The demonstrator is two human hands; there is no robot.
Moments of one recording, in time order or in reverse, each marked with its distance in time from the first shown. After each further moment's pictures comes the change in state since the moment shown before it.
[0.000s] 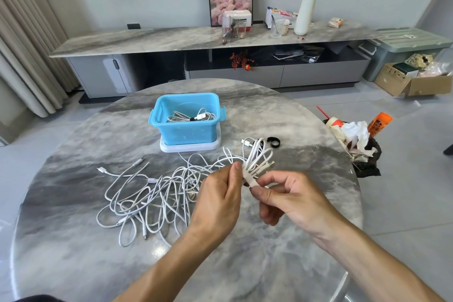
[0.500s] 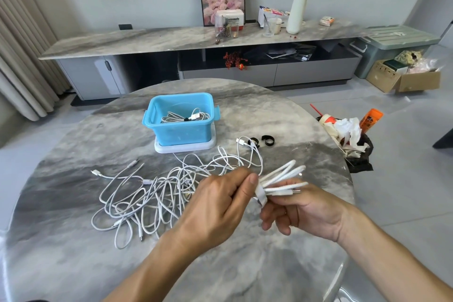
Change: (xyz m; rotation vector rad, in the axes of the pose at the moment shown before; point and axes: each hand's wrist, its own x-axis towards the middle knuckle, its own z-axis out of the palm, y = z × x) left_hand -0.007 0.021 -0.019 0.237 -0.181 0.424; right_hand -0.004 0.005 -0.031 0.305 -0.350 0.272
